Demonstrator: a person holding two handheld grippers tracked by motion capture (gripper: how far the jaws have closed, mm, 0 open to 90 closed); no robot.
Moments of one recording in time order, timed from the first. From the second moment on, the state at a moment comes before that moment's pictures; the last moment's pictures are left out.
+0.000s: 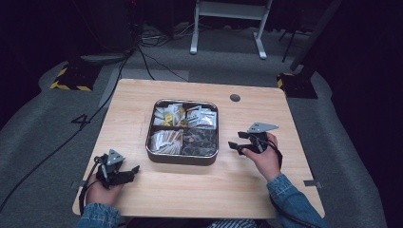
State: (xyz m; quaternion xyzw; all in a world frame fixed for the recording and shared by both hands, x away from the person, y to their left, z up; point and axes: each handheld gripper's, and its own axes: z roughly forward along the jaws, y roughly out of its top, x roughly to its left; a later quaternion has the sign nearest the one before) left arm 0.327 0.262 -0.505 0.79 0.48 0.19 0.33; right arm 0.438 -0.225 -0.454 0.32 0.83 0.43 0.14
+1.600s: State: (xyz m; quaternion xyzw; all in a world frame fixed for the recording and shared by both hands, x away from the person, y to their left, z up) left arm 0.340 0.258 -0.505 0.78 0.50 0.20 0.33; right arm 0.509 -0.093 -0.405 0.22 0.88 0.41 0.09
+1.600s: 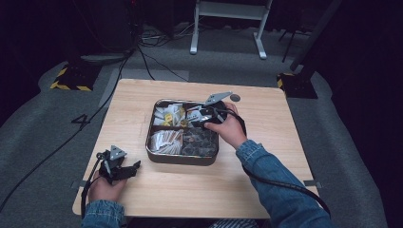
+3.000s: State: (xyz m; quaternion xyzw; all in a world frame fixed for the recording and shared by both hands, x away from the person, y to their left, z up) left arm 0.341 0.258 -0.504 0.78 0.50 0.19 0.33; right arm 0.513 -0.045 -0.442 0.21 0.89 0.40 0.09
